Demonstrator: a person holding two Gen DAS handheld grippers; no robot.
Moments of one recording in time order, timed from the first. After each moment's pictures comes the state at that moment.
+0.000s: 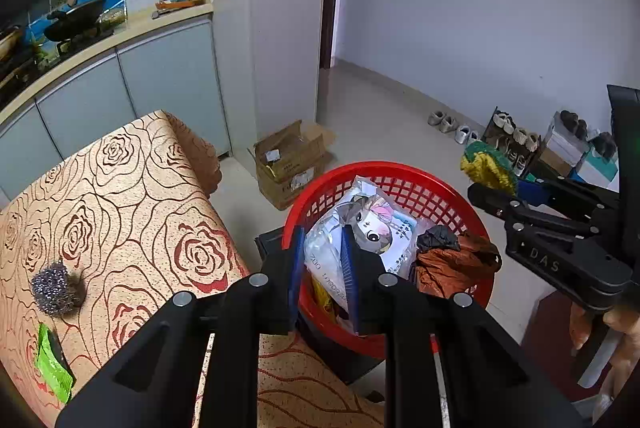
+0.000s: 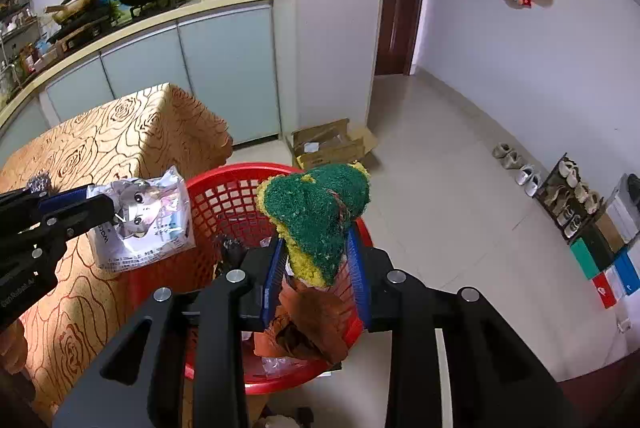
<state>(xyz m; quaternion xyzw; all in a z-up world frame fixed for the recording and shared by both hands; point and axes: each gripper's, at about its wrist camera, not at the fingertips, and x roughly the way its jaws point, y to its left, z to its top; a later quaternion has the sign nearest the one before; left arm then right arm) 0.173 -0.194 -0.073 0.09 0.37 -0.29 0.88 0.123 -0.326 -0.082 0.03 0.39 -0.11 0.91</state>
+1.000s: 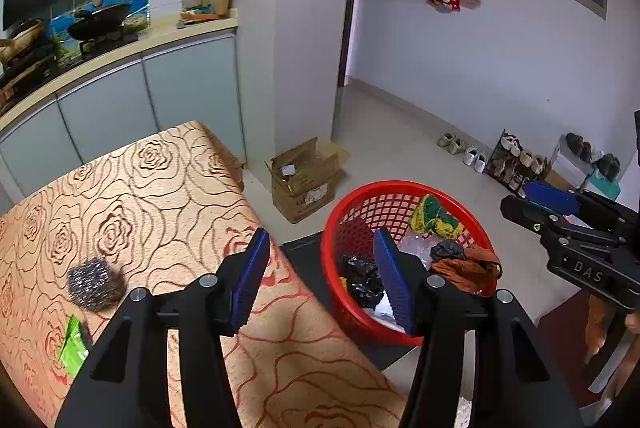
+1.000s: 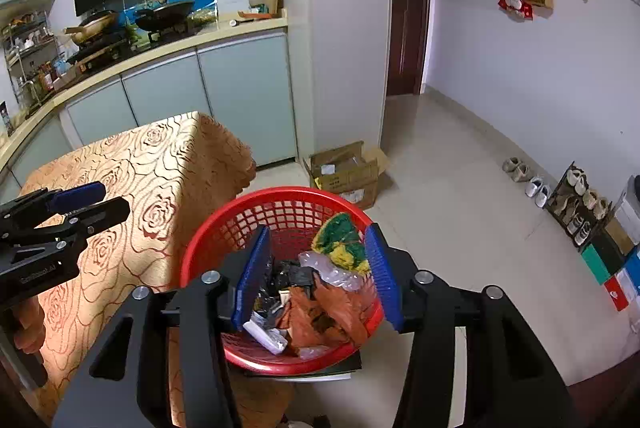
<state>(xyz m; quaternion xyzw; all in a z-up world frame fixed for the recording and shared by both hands) 0.164 -0.151 -0.044 0.06 0.35 -0.26 0.90 0.089 -0.305 -0.042 0.04 0.34 -0.09 0.93</state>
